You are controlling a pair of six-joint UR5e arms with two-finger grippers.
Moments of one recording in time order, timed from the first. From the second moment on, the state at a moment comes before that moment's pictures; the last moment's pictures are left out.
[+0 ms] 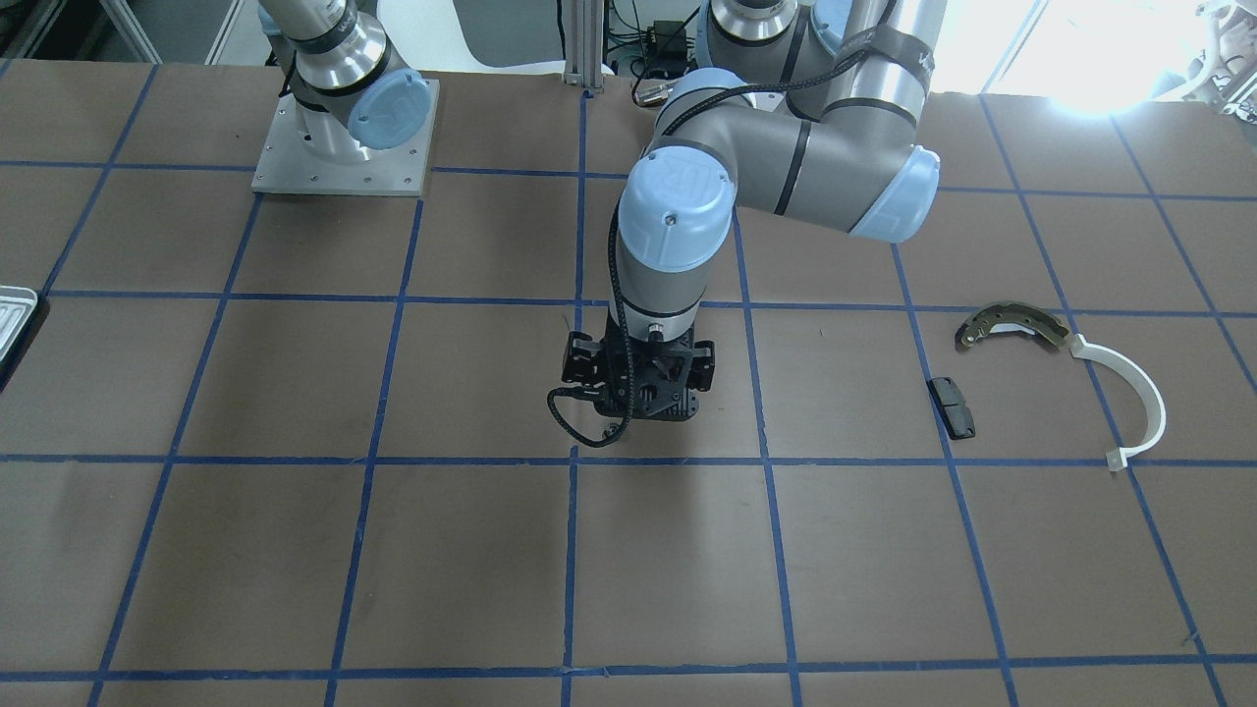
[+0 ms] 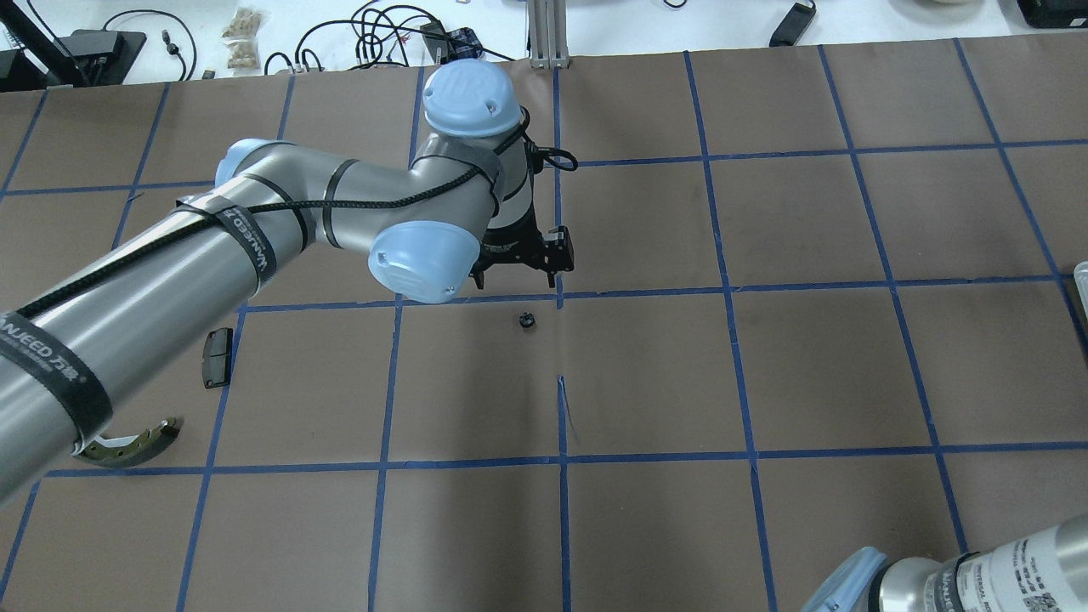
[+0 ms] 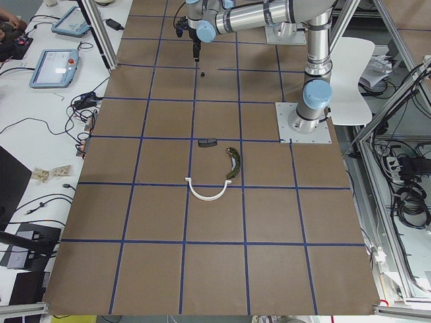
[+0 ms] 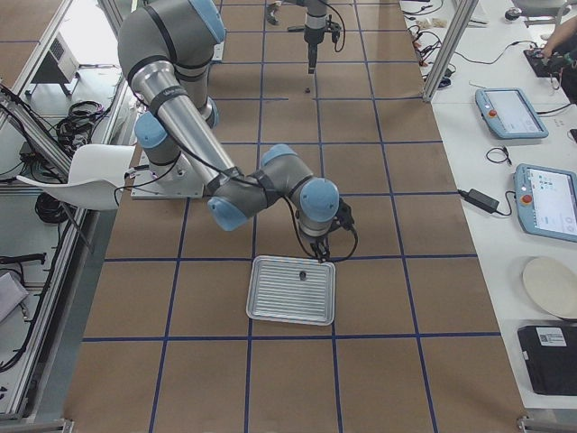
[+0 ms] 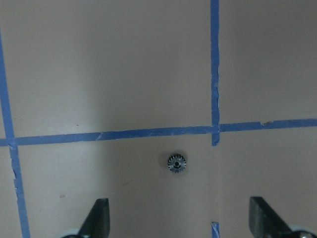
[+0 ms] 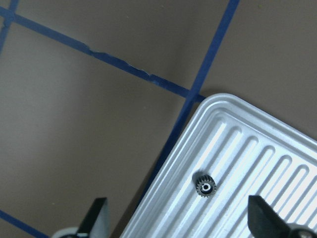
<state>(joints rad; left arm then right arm) -1.90 -1.95 -1.70 -1.09 1.54 -0.30 0.64 -1.15 1.59 -1.91 -1.47 -1.36</state>
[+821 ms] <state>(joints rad) -1.91 -2.05 -1.76 -0.94 1.57 -0.37 0.61 -0.99 1.62 -2.04 -1.47 -1.37</state>
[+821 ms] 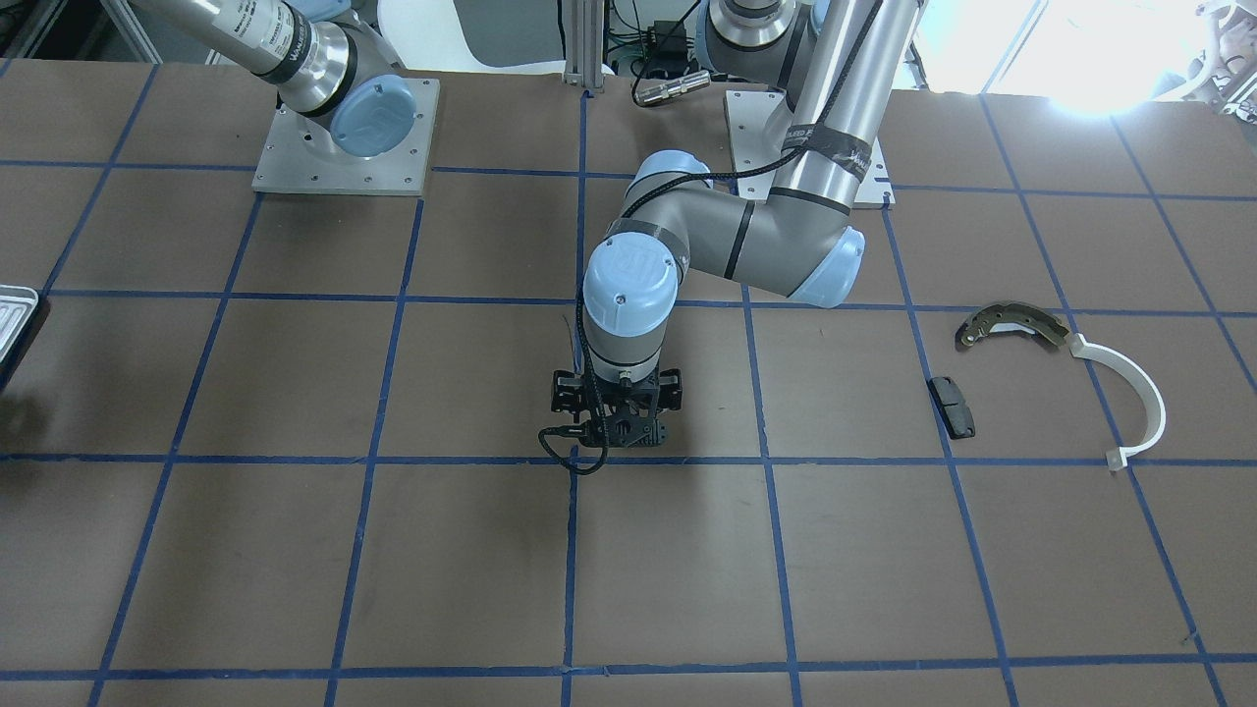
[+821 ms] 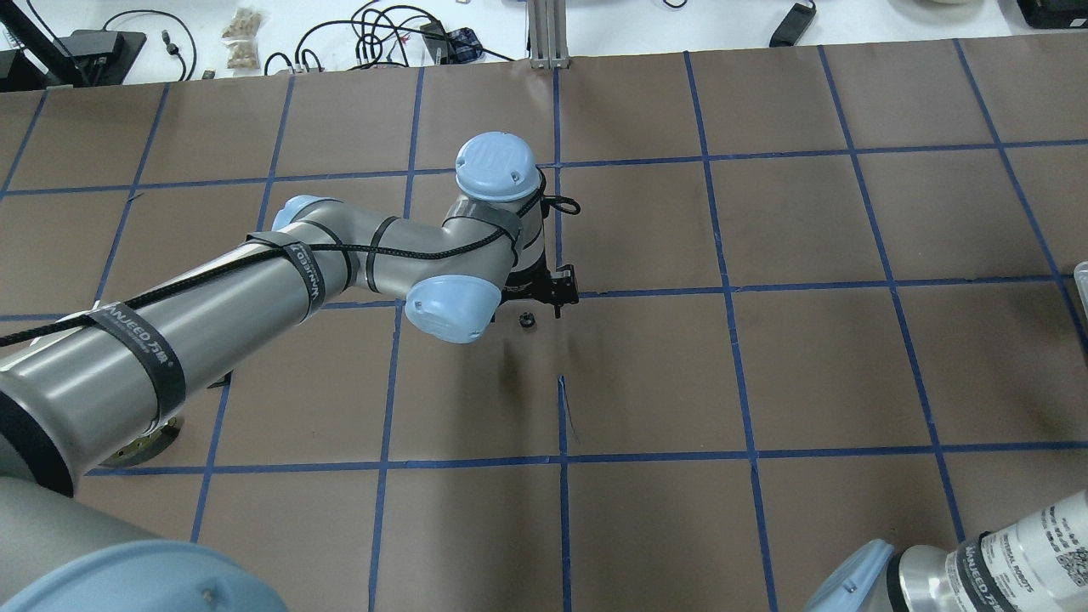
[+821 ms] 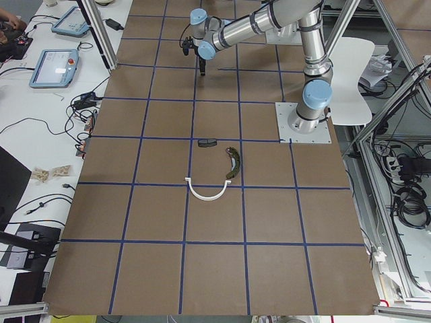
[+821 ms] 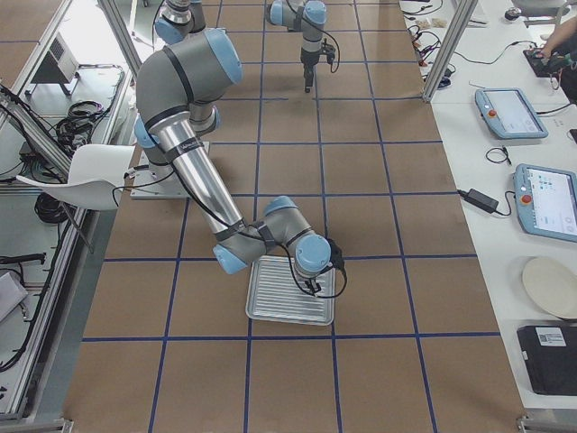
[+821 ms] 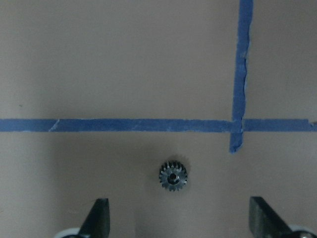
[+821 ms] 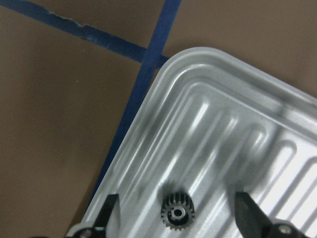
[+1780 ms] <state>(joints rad) -1.91 -2.10 -1.76 -0.90 1.59 -0.45 0.61 -1.05 1.62 -2.00 -1.48 -1.35</state>
